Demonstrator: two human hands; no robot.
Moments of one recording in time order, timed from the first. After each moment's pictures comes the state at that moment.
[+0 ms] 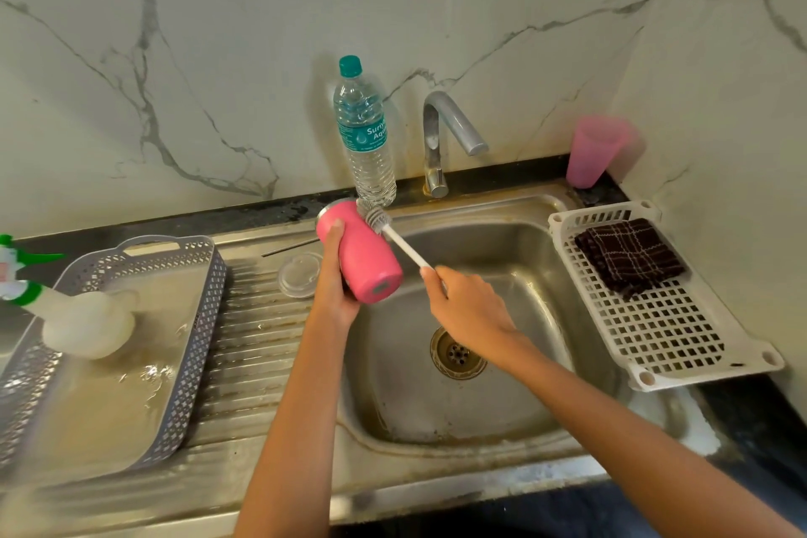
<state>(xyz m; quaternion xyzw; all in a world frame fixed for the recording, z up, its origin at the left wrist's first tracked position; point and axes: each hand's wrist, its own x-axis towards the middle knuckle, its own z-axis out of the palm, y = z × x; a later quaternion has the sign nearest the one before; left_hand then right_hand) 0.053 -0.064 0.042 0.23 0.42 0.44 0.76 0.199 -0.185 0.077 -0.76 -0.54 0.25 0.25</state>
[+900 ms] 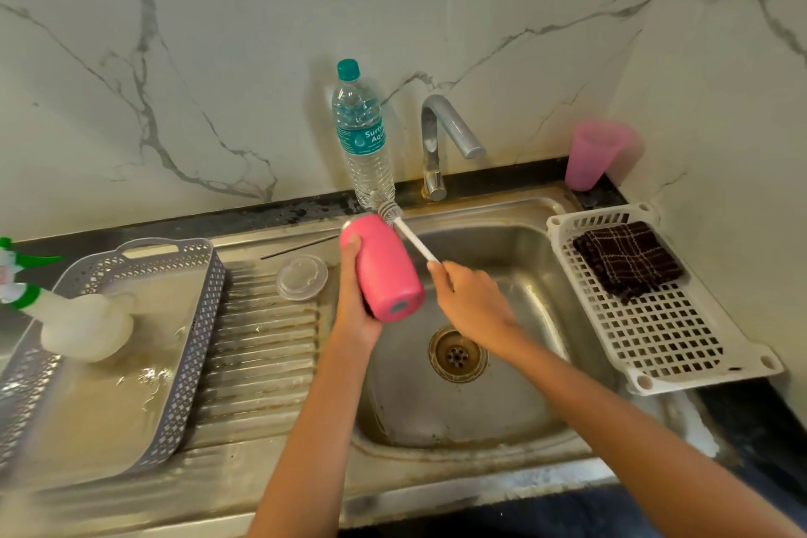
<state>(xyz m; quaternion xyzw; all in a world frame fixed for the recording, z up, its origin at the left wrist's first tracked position) 0.074 -0.090 0.030 0.20 0.39 0.44 0.78 0.211 -0.176 0.077 -0.75 -0.54 0.27 0.27</state>
